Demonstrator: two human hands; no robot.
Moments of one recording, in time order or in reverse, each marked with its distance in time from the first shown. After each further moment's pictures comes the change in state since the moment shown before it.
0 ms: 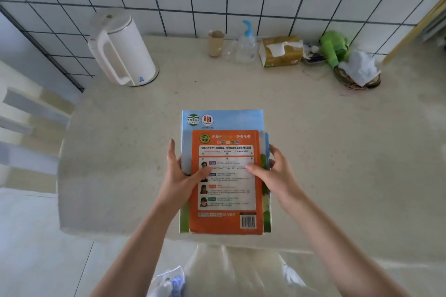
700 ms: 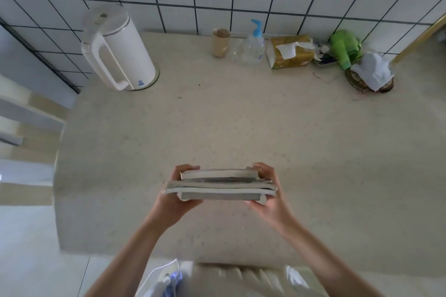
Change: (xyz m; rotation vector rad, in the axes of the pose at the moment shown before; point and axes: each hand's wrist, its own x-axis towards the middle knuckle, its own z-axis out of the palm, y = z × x) left_hand 0.061 -0.041 -0.066 0.397 -0.096 0.310; right_hand 0.041 0.050 0.033 -0.232 0.026 -0.491
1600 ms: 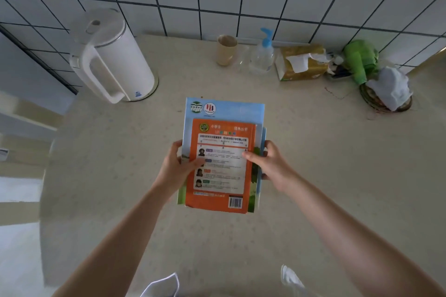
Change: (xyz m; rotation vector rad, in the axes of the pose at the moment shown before) left_hand 0.134 0.027 -0.016 -0.222 0.036 -0.423; right_hand 0.167 -0.015 -0.008 0.173 -0.169 0.606
